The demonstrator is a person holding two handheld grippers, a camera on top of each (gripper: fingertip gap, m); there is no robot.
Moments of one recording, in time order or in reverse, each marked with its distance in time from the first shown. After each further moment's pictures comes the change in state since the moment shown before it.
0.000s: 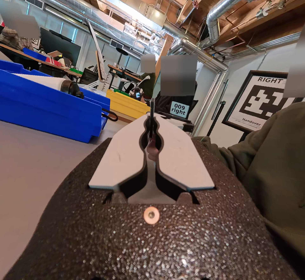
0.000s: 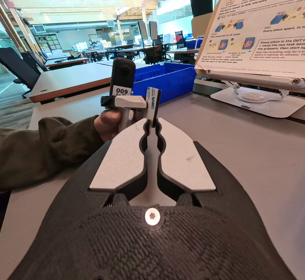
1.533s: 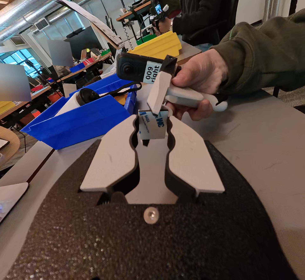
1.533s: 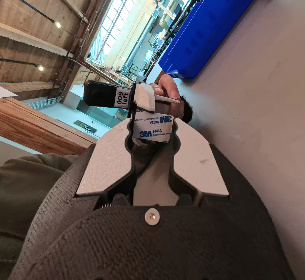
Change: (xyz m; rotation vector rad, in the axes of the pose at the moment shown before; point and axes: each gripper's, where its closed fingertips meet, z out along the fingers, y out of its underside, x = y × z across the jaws) left arm 0.004 0.049 0.009 -0.441 -0.115 0.793; right arm -0.017 0.029 -0.003 -0.143 -0.357 0.843
